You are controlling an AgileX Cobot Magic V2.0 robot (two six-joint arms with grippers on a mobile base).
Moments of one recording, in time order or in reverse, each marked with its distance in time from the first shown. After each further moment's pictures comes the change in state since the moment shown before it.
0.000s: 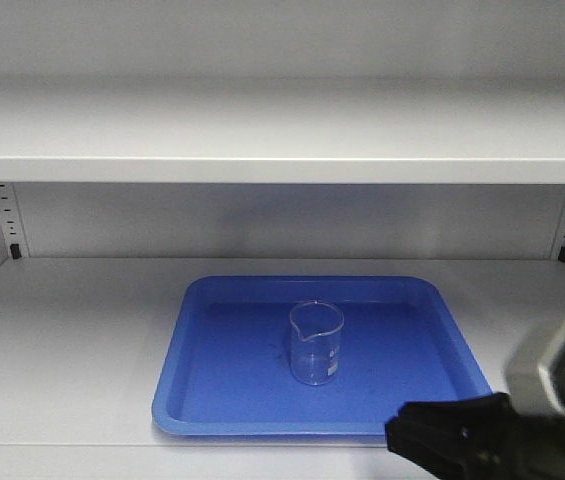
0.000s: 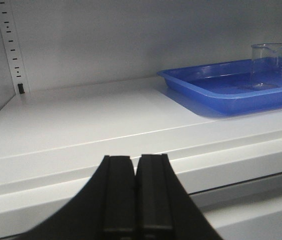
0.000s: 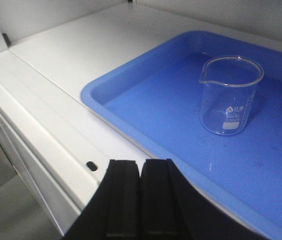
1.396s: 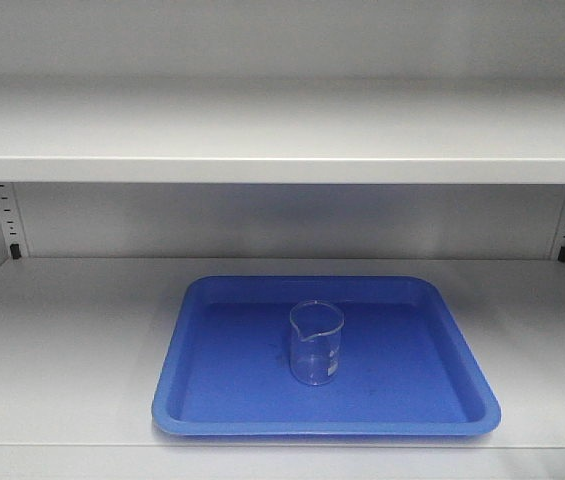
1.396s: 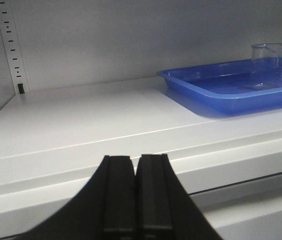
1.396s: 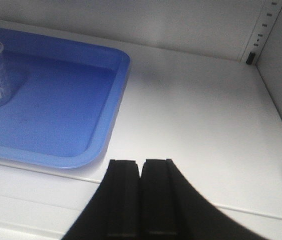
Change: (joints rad) left arm 0.000 0.000 0.000 0.000 0.000 0.000; right arm 0.000 -0.313 0.055 1.263 0.927 -1.296
